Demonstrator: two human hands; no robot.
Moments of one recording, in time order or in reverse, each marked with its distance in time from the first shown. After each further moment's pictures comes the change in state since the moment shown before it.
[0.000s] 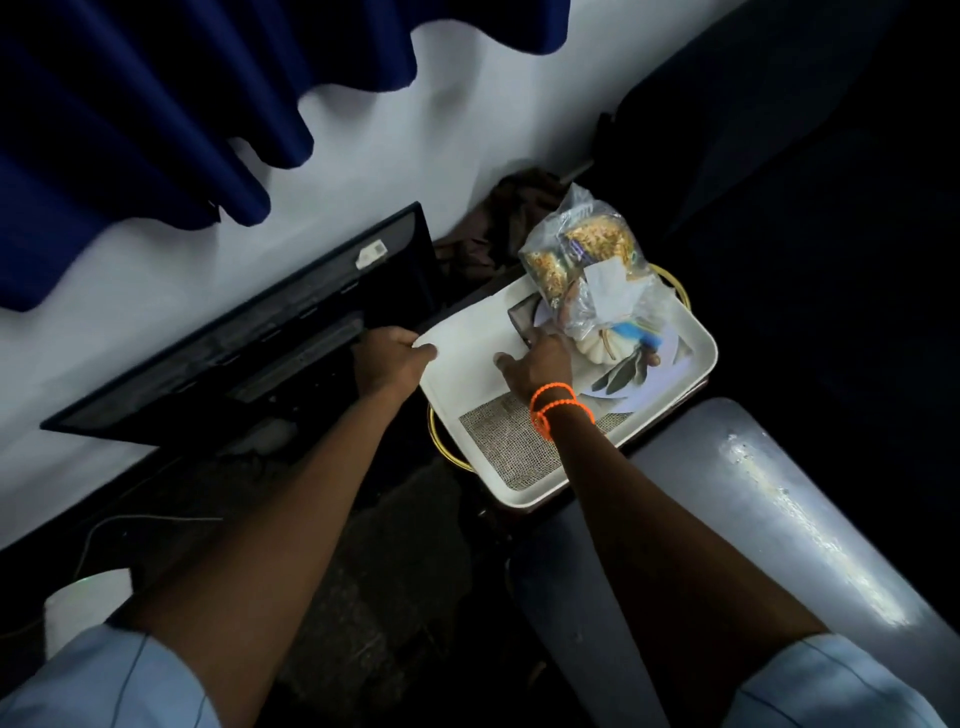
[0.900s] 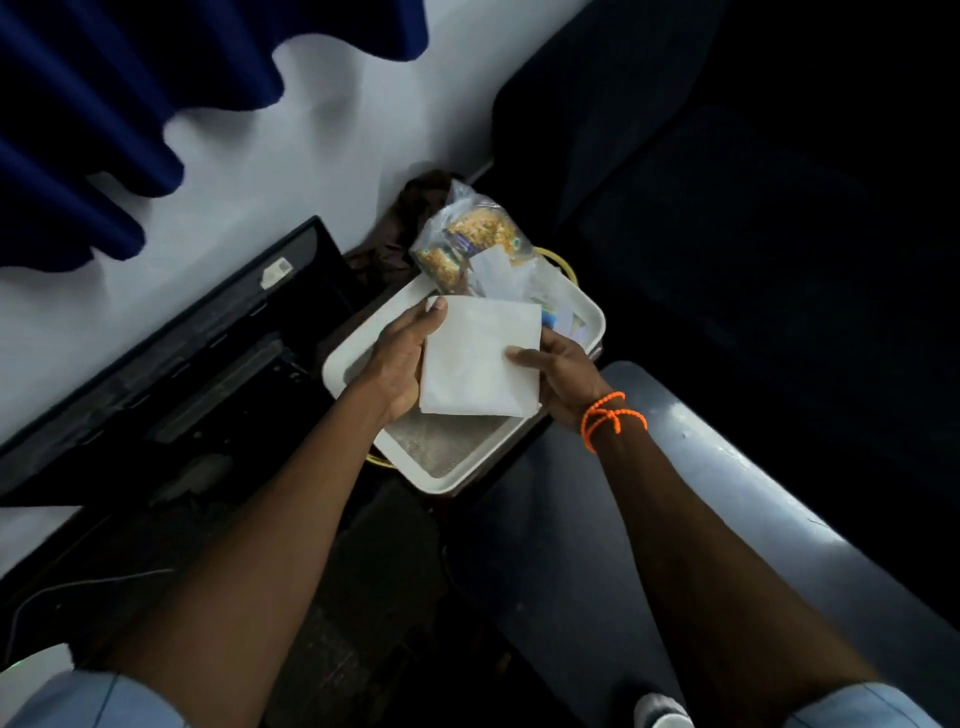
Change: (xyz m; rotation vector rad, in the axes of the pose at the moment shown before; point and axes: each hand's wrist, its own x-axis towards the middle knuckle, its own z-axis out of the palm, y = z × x) left_hand -0.068 0.079 0.077 -0.788 -0.703 -0.047; right_hand -0.046 0.101 -0.116 1.132 -0.289 0.131
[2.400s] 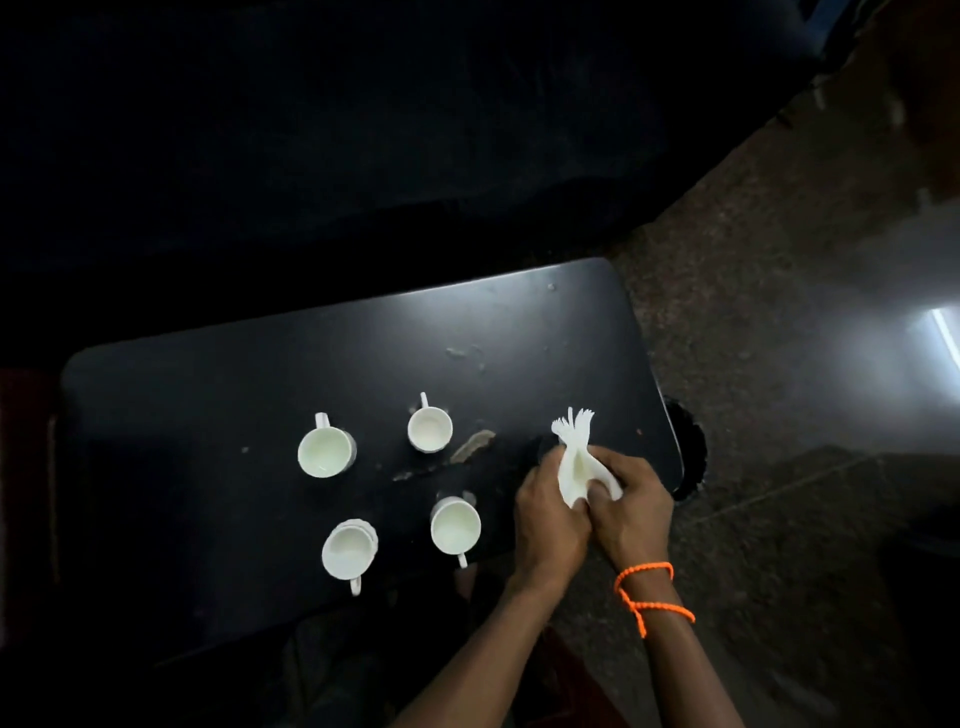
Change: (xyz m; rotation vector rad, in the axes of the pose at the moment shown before) left_hand -0.423 -0.415 0.365 1.129 -0.801 -0.048; right_hand -0.576 0.239 -0.230 -0.226 1.602 0.149
